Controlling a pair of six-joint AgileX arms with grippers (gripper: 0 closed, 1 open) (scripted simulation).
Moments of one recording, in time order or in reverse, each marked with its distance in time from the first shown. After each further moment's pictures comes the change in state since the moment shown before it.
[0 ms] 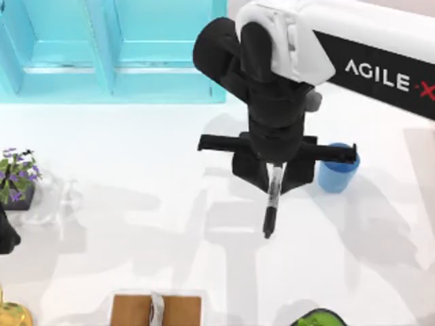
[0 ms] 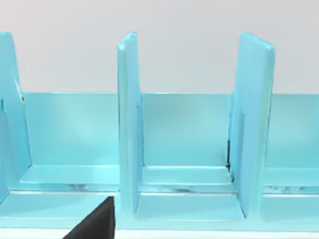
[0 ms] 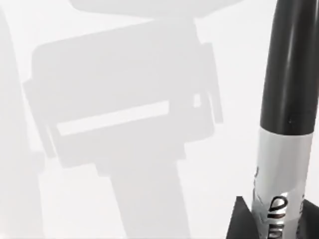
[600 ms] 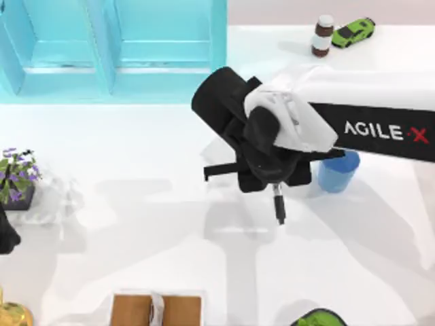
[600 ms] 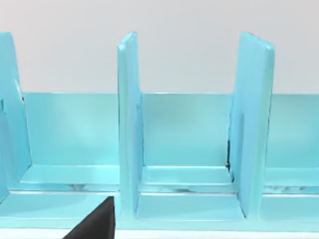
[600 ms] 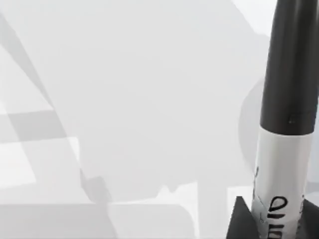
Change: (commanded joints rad) left arm 0.000 0.000 0.000 0.000 0.000 0.000; right arm 0.040 -0.060 -0.354 0.555 0.335 -0.285
